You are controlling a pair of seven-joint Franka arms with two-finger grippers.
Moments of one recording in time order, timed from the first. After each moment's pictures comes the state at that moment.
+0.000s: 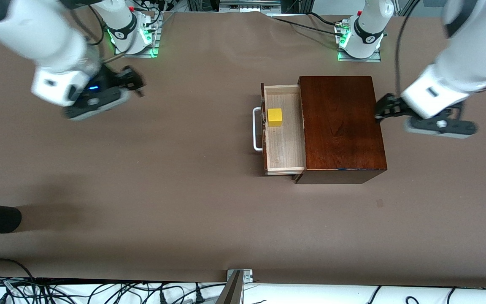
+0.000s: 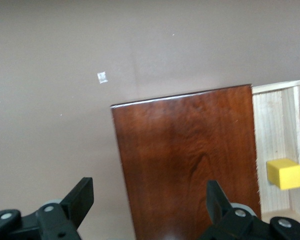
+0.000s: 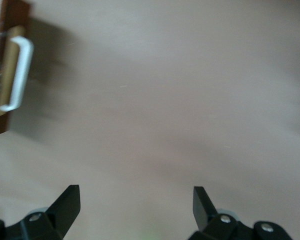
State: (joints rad) left arm 0.01 0.12 -0.20 -1.49 0.03 1.55 -0.07; right arm 0.37 0.14 0.05 -1.49 0.12 1.56 -0.03
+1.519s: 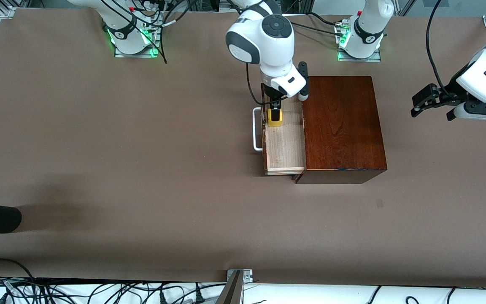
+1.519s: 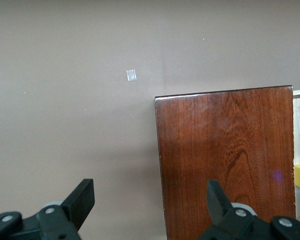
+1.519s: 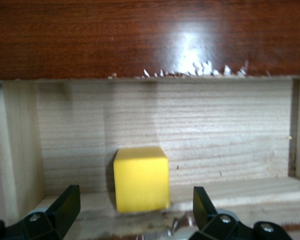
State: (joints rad) left arm -0.03 -0.02 -0.03 -1.68 0.00 1.67 -0.01; right arm 0.93 0.72 0.09 -1.24 -0.14 2.08 -0.51
